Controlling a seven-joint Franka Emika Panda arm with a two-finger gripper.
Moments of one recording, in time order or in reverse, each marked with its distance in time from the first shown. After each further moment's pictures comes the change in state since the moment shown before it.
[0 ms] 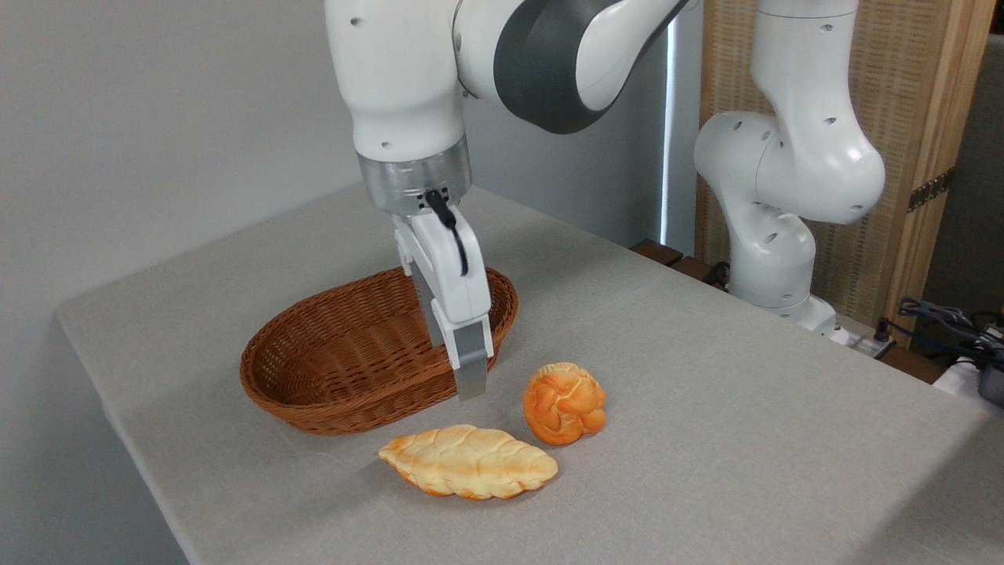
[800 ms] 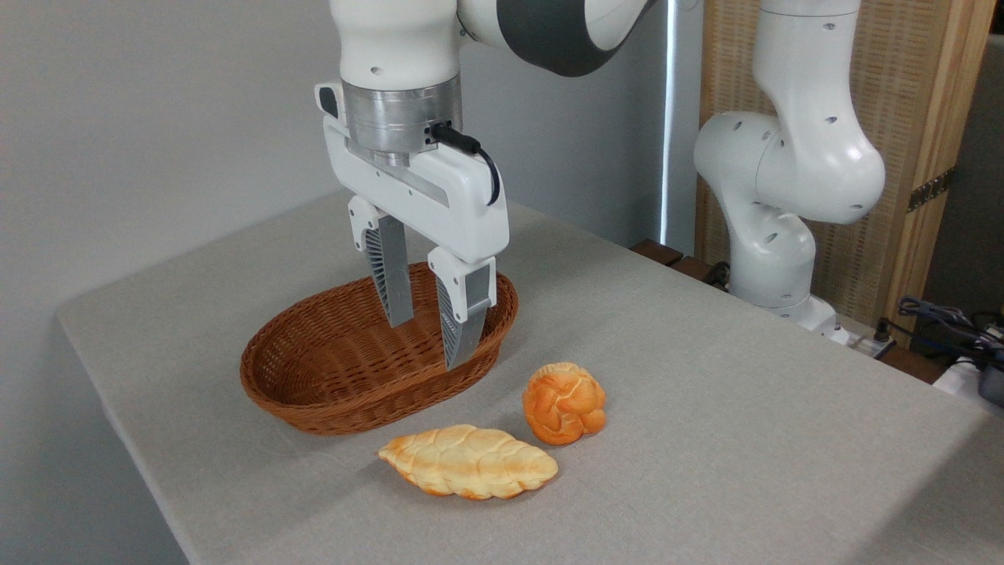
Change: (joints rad) arm 0.005 -0.022 0.008 0.090 -0.004 0.002 -0.385
